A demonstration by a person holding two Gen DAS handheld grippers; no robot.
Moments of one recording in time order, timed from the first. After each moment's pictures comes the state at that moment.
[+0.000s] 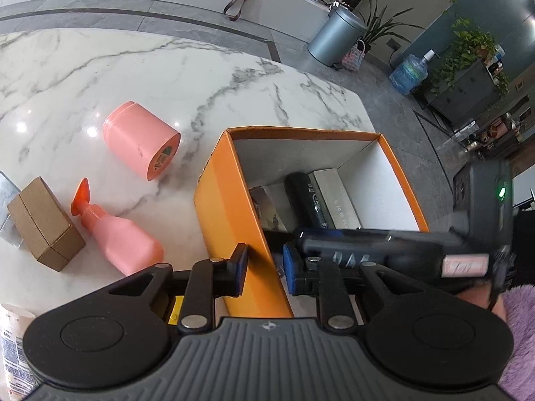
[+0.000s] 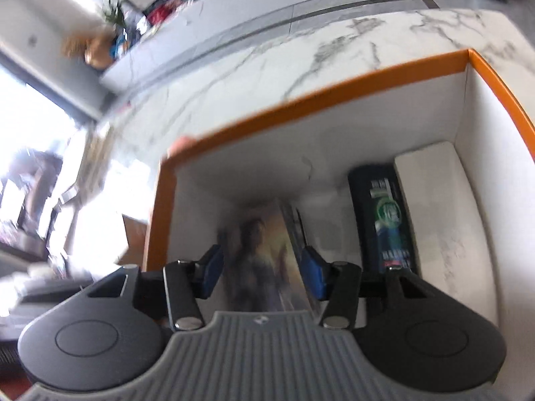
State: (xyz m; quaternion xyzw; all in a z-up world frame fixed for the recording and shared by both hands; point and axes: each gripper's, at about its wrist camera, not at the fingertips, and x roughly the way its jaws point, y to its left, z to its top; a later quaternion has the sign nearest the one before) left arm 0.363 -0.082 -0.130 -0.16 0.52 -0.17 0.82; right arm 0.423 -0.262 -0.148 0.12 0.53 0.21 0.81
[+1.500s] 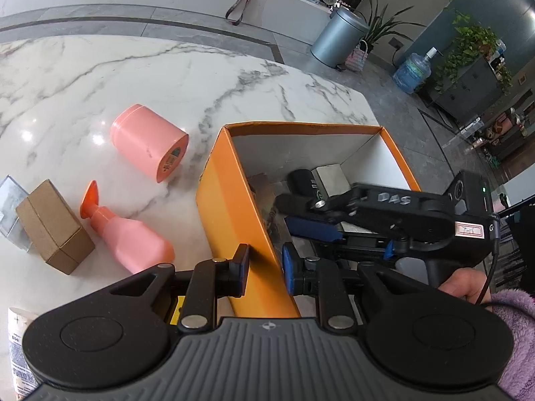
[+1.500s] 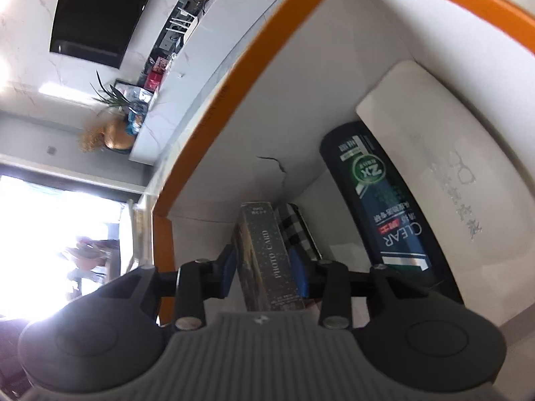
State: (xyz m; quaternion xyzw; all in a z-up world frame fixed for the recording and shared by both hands) left arm 0.358 -0.076 -0.132 -0.14 0.51 -0.17 0.83; right arm 0.407 -0.333 -0.195 0.43 0.50 0.20 0.73
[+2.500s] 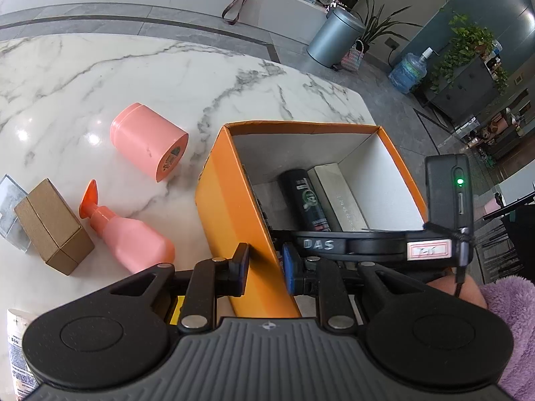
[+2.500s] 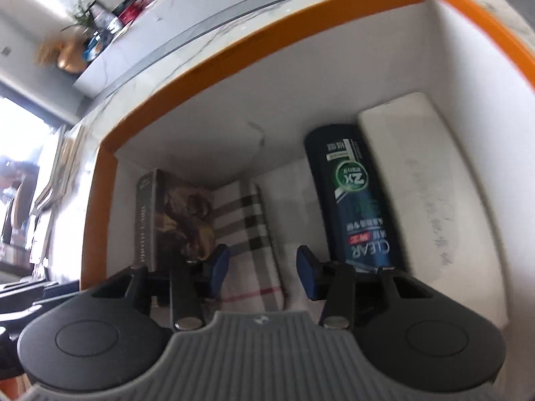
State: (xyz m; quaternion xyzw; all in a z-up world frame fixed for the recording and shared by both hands) left arm 0.359 -0.072 -0.133 -0.14 0.51 -0.18 0.83; right arm 0.397 -0.297 -0.179 0.16 0.55 0.17 0.80
